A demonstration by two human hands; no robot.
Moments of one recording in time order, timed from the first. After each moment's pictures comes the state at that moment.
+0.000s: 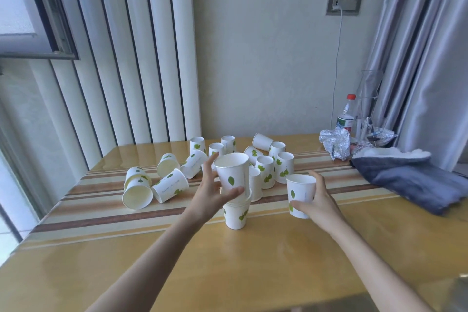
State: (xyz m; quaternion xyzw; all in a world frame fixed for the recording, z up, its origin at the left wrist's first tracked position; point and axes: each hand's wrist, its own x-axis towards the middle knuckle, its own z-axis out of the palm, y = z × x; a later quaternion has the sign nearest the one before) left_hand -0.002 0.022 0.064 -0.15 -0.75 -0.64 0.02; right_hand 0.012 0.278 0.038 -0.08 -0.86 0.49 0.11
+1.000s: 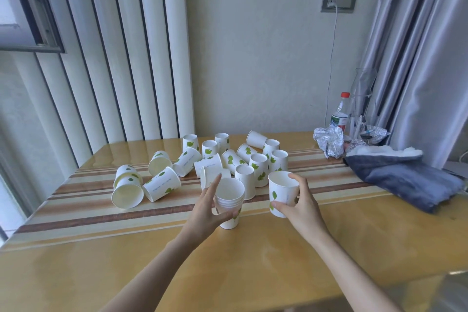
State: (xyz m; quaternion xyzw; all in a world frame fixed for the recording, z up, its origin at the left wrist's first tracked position) left_hand -0.006 0.026 0.009 -0.15 -0.85 -0.51 0.04; right_hand 0.016 0.255 0.020 -0.03 -0.82 0.54 0.17
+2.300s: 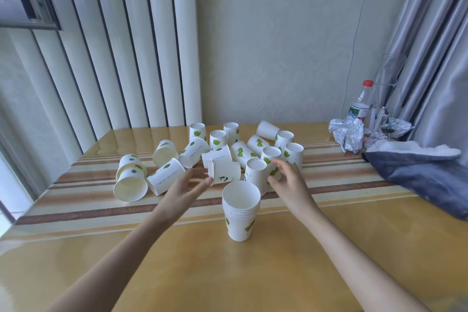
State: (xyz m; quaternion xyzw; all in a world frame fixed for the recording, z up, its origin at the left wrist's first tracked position) left_hand -0.038 -0.033 0.032 -0.12 -0.82 -0.56 0.02; right_hand -0.045 0.220 0.030 0.05 -0.87 0.46 0.15
